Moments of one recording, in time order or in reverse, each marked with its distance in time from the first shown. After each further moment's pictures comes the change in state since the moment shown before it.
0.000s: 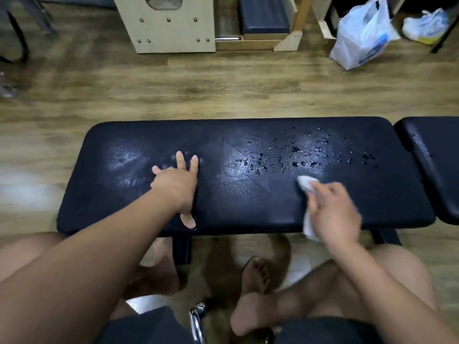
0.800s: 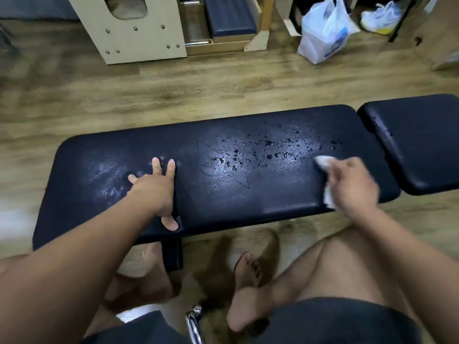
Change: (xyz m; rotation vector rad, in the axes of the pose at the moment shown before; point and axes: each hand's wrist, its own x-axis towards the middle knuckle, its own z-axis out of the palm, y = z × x) left_hand 0.008 0.000 0.006 0.009 -0.030 -0.039; right_hand 0.040 0.070 -0.036 -0.154 -0.018 0.065
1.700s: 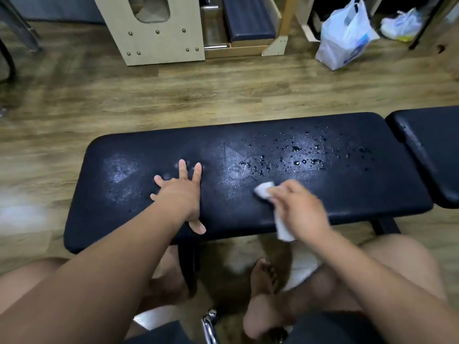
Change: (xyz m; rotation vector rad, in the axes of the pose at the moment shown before) left_hand 0.008 -0.011 0.012 -0.082 -0.007 0.030; right_hand -0.064 -0.134 0.022 0.191 -0.186 -0.381
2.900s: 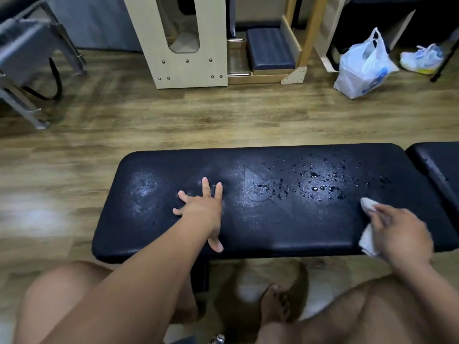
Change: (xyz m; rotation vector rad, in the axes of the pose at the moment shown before) left_hand -0.021 0.009 -0.014 -0.095 -0.077 -0.029; right_hand -0.002 0.101 -0.048 -0.127 0.267 0.539
